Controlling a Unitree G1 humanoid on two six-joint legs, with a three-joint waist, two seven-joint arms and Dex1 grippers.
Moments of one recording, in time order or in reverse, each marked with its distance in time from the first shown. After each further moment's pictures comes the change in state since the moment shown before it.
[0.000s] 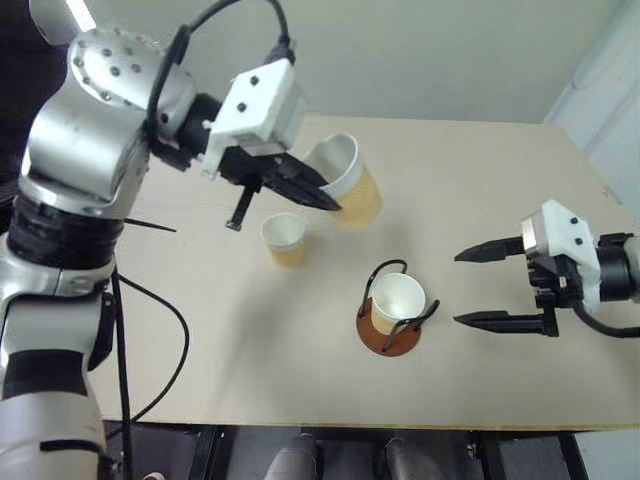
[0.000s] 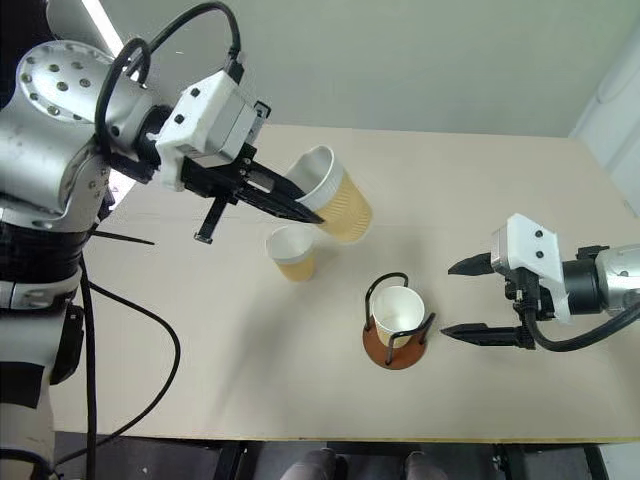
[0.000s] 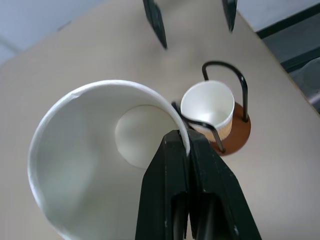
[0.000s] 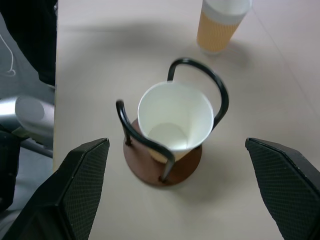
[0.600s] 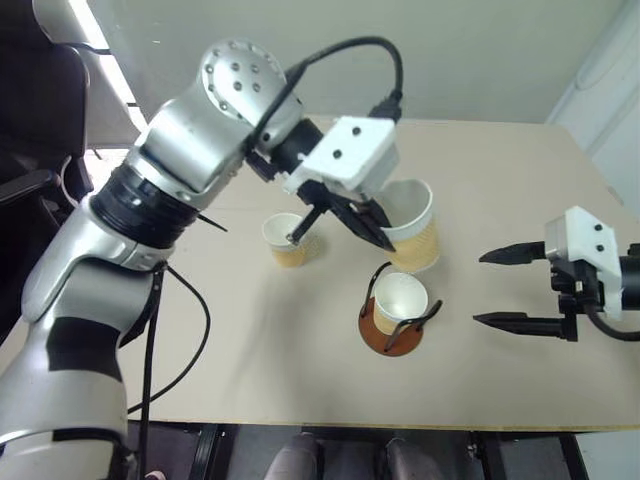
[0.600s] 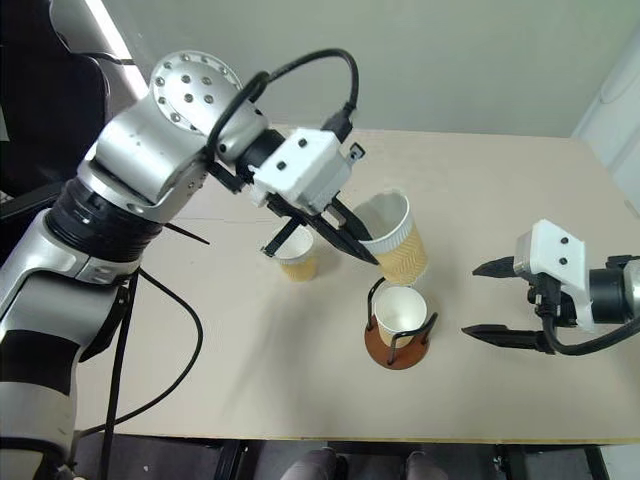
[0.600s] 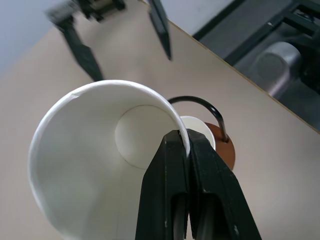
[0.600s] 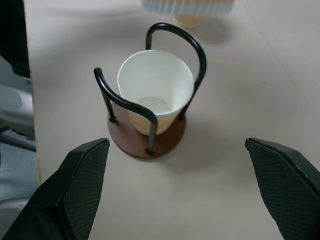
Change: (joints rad) left arm -0.152 -0.143 -0.324 0.101 -0.075 -0.239 -0.002; right arm 0.158 -0.025 -0.190 -0.013 -0.040 0.013 0.009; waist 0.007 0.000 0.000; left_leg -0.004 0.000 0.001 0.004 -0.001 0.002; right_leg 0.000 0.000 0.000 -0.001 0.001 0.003
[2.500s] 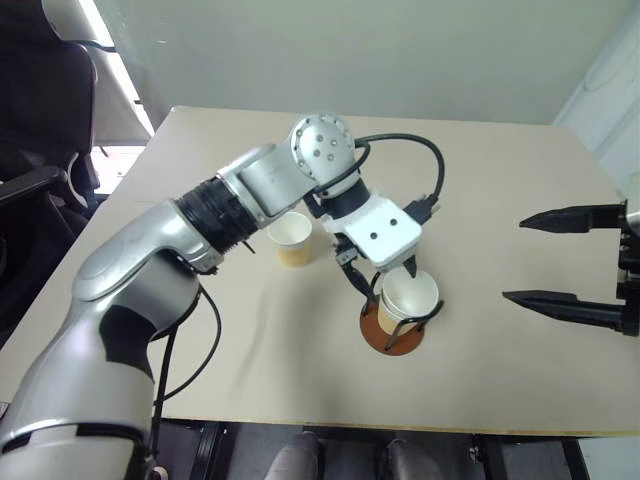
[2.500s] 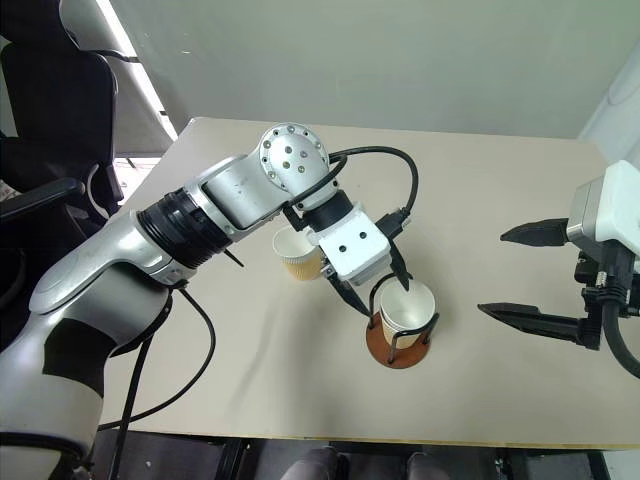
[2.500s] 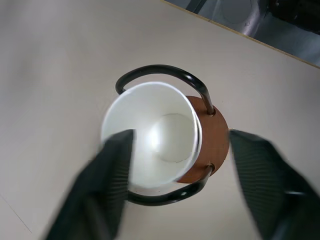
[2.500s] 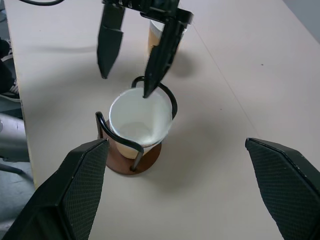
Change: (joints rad) left arm -0.054 -0.150 -0.298 0.219 0.106 -0.381 -0.003; right arm -0.036 -0.085 -0.350 -0.134 0.238 0.295 -0.092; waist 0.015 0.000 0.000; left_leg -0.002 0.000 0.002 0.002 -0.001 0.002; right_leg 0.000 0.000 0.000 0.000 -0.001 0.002
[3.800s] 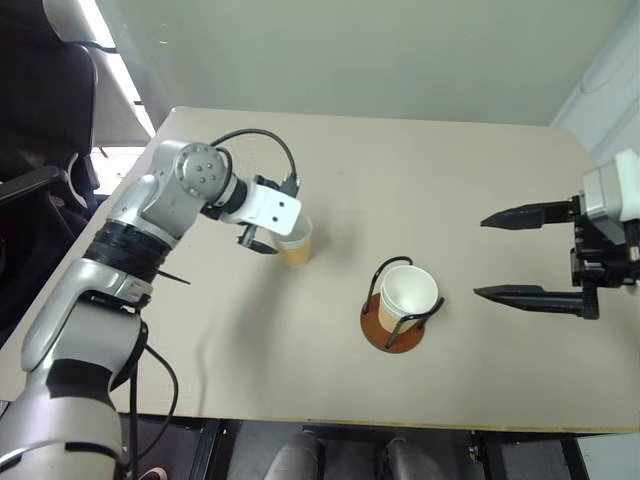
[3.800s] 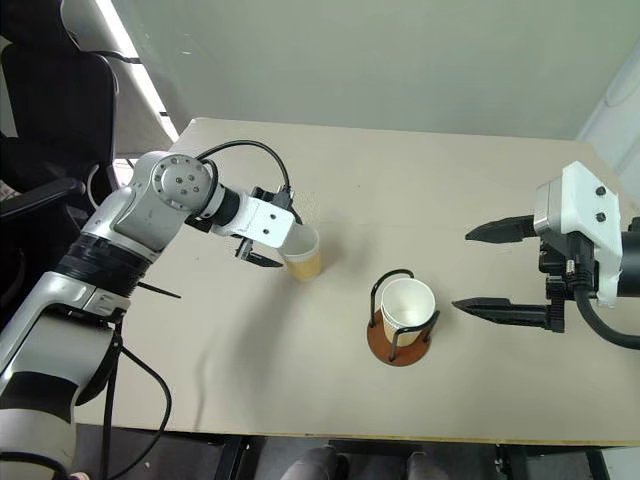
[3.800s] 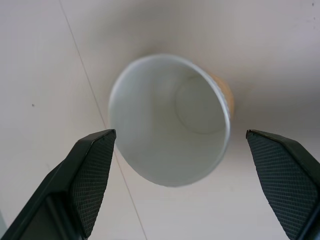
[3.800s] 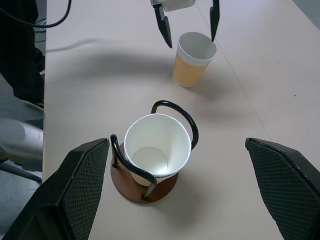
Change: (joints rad) left arm 0.345 0.208 0.440 0.158 0.689 -0.025 0.228; right arm -0.142 0.031 0.332 0.137 -0.020 -0.231 0.022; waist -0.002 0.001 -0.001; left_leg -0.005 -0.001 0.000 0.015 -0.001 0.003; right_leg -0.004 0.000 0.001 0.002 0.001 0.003
